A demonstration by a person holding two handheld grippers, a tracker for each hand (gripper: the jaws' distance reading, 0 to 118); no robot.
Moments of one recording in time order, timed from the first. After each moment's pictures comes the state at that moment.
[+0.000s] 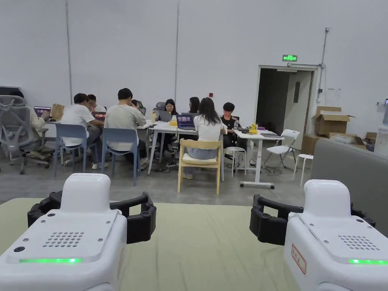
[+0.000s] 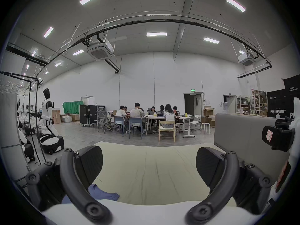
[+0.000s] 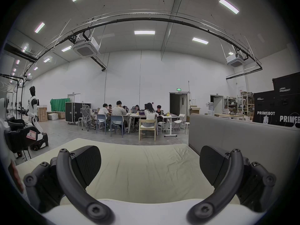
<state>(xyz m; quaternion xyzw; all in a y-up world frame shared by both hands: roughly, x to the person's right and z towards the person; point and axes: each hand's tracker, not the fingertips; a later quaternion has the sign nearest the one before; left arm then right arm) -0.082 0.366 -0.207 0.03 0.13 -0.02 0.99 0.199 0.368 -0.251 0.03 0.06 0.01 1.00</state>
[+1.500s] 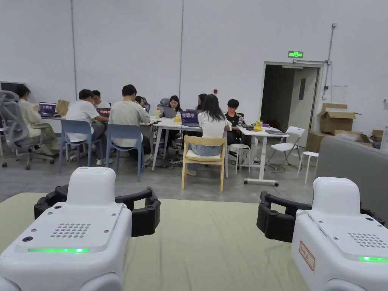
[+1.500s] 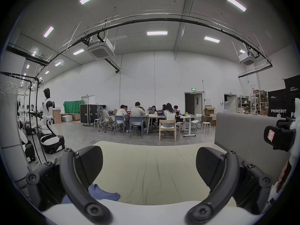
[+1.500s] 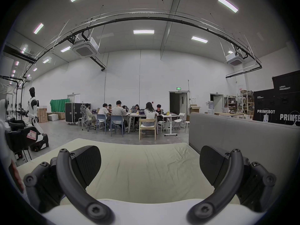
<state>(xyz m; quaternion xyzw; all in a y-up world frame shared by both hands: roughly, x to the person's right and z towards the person) -0.084 0.366 -0.211 0.02 0.13 -0.02 0.99 0.201 0.366 -0.256 0.02 0.06 0.00 1.00</state>
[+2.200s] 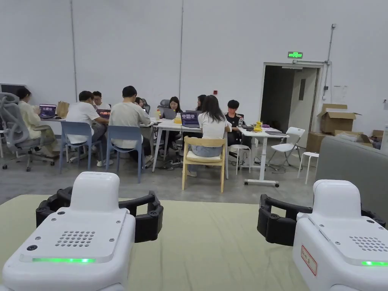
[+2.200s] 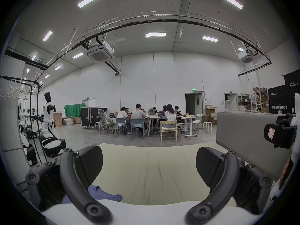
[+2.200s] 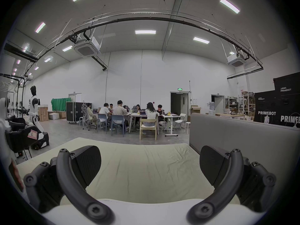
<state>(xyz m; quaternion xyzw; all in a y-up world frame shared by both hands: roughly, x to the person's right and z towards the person) -0.079 0.362 -0.210 0.03 0.13 -0.04 0.99 0.201 0.364 -0.255 0.03 0.06 0.01 1.00</state>
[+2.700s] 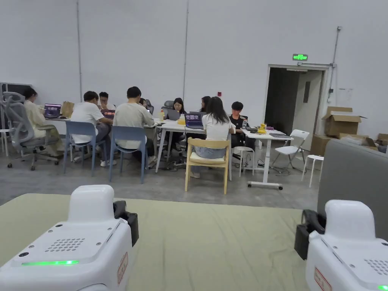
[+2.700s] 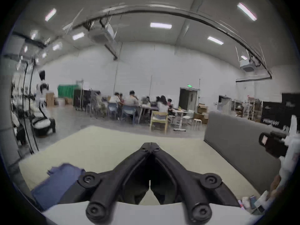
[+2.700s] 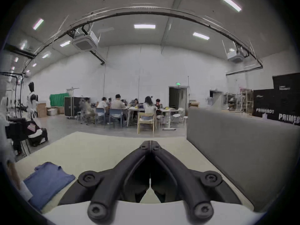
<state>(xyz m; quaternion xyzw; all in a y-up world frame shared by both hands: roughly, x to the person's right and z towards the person) -0.096 0.349 -0.215 -0.03 0.08 0.07 0.99 0.211 0.342 -0.251 -0.01 0.05 0.01 1.00</state>
